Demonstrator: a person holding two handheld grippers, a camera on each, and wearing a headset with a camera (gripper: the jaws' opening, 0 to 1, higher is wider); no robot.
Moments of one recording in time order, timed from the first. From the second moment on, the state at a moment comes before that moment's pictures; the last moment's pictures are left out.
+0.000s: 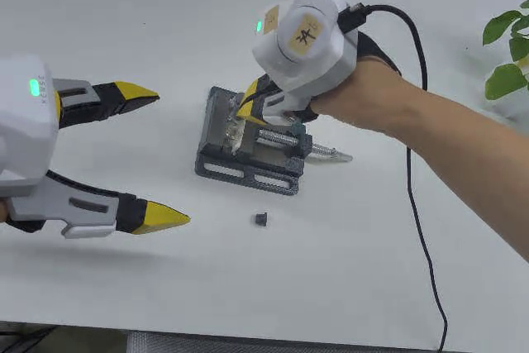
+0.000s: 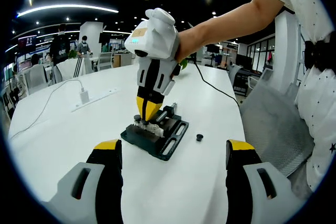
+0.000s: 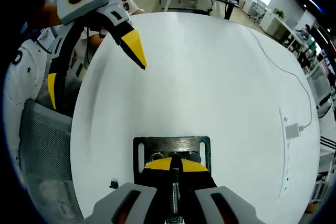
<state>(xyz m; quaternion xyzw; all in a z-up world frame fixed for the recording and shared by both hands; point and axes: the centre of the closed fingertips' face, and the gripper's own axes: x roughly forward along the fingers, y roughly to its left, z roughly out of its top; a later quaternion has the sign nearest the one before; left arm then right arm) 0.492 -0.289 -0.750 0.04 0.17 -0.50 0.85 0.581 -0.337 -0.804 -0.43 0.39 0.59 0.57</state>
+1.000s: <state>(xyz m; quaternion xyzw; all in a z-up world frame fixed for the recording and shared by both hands) 0.495 -0.289 -0.746 0.04 0.17 -0.50 0.85 0.566 -0.334 -0.802 -0.48 0.36 0.59 0.54</state>
